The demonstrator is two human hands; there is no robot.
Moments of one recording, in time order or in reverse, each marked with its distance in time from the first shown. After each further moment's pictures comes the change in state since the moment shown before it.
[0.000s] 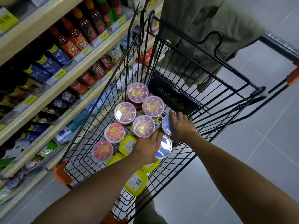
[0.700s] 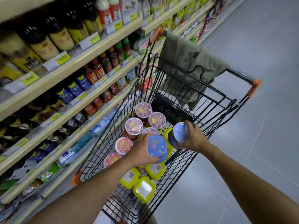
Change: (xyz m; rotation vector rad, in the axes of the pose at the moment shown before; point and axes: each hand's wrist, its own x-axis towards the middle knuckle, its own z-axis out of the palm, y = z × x) left_hand -0.091 -0.057 -0.041 -0.906 0.200 -0.065; right_hand -0.110 -0.025 -0.075 0.428 0.145 0.197
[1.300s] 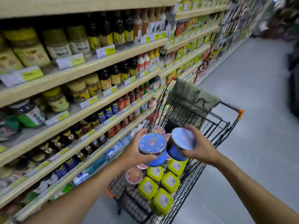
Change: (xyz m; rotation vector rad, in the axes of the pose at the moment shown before) left_hand -0.177 -0.005 -0.143 -0.474 0.154 0.244; right_hand -0.177 -0.158 -0.042 0.280 0.240 -0.312
